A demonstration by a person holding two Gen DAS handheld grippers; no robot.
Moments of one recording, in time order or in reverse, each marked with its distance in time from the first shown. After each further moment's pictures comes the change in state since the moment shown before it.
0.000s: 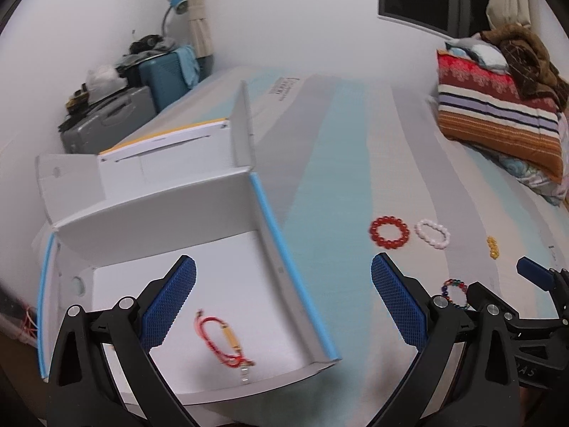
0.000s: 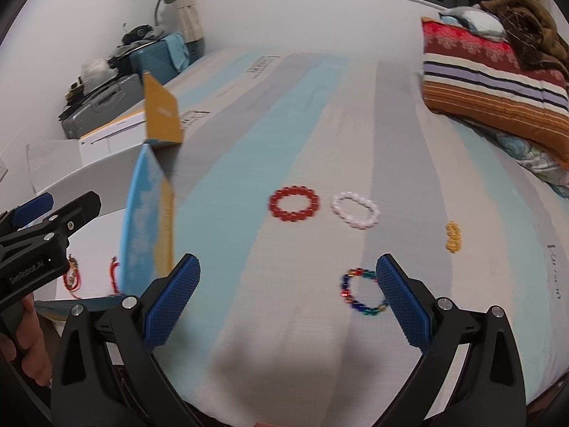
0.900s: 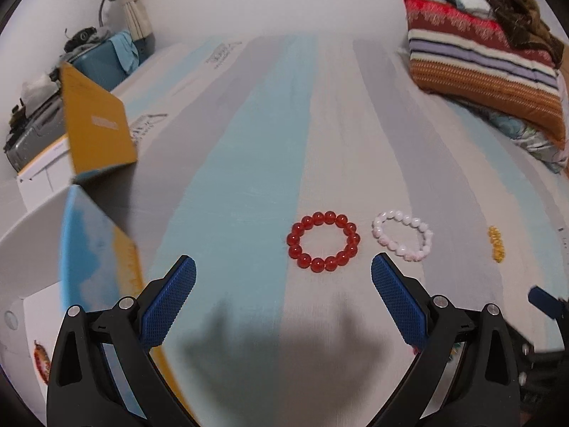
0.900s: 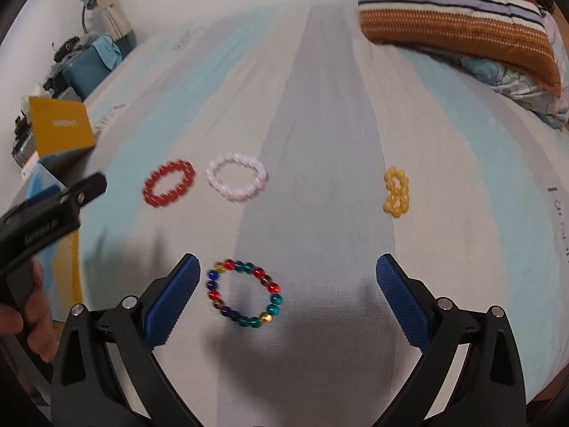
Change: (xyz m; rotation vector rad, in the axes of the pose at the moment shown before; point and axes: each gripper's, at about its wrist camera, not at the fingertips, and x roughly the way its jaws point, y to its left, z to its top) left arm 0.139 -0.129 0.017 0.105 0.139 -0.067; right arm 0.090 -0.139 -0.019 0.186 0.160 -0.064
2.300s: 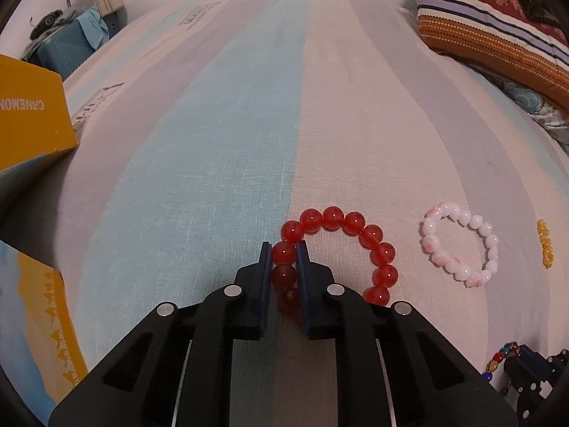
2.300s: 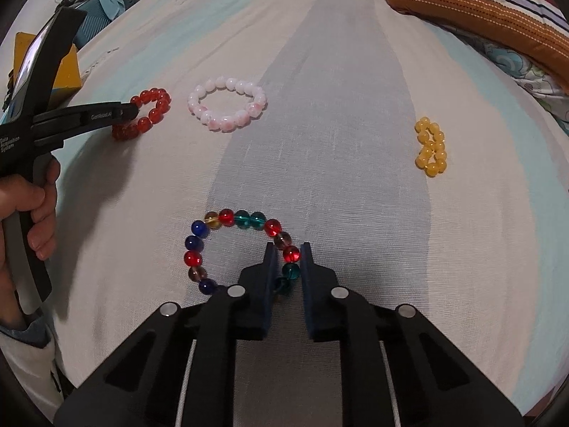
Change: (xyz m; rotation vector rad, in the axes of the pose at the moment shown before) left arm 0.110 -0.003 0.010 0.037 0.119 -0.044; right arm 0.055 0.007 -0.025 -0.097 0.120 -0.030
